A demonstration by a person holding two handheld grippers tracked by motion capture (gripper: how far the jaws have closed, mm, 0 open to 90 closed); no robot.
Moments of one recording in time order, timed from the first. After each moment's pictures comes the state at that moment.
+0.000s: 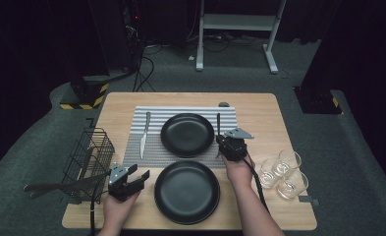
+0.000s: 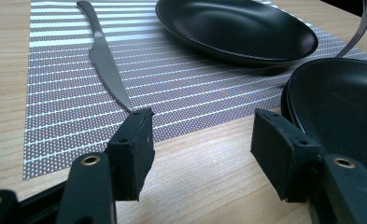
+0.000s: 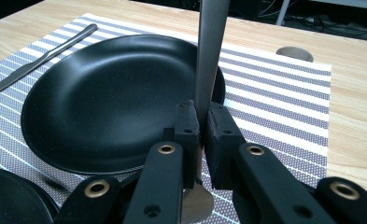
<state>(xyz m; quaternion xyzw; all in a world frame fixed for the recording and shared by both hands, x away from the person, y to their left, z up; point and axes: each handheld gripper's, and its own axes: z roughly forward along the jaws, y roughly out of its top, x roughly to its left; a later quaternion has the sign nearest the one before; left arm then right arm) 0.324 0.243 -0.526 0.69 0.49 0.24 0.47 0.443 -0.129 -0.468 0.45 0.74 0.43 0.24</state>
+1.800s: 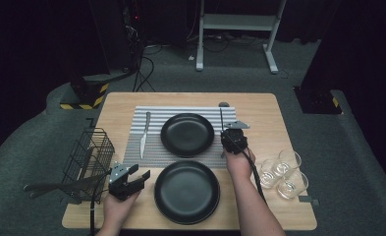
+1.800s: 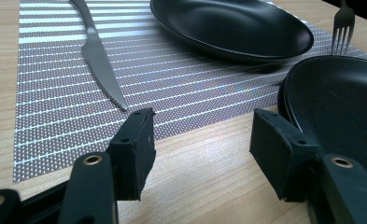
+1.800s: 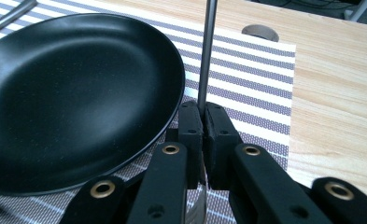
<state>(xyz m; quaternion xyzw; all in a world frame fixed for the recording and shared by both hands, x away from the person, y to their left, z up) 0.327 0.244 -0.526 0.70 0.49 0.22 0.47 0.472 -0.126 -0.465 0.50 0.75 0.35 0.26</state>
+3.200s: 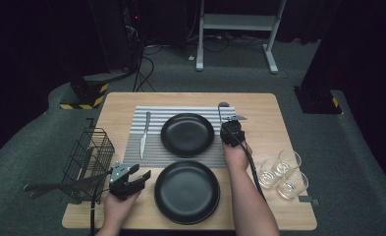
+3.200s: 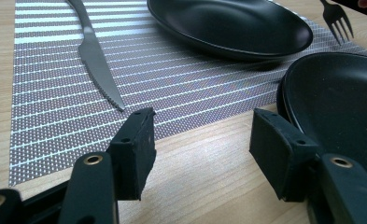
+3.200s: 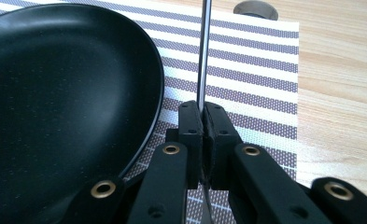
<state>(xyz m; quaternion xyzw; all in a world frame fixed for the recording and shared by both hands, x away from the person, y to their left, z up) 0.328 0.242 -0.526 0.71 0.48 0.22 0.47 0.507 -0.124 -0.476 0.54 0.74 0.32 0.23</state>
